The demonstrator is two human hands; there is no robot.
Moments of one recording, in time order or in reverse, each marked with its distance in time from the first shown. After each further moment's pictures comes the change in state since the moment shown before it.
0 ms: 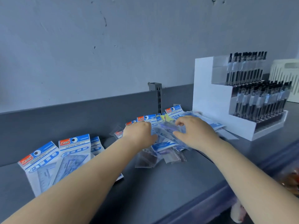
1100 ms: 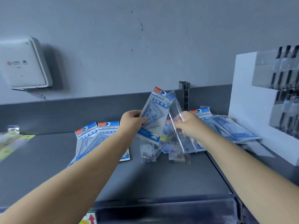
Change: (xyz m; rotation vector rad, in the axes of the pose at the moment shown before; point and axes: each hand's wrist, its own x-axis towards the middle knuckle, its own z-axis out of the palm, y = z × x) left_hand -0.046 -0.004 -0.024 -1.116 0.485 -0.595; right_hand 0.037 -0.009 0.010 0.771 -0.318 -0.077
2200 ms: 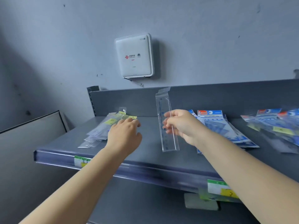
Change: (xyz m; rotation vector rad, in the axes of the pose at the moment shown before) left_hand -0.072 -0.084 -0.331 1.283 0.238 0.218; right_hand -0.068 -0.199 0.263 0.599 -0.419 -0.005
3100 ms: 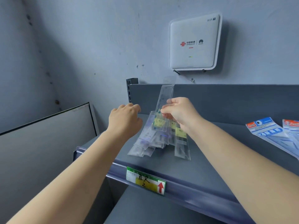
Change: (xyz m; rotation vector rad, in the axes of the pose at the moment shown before) left_hand 0.064 -0.203 0.011 0.104 0.063 -0.116; right_hand 0.125 -0.009 0.196 -0.039 0.019 -0.084
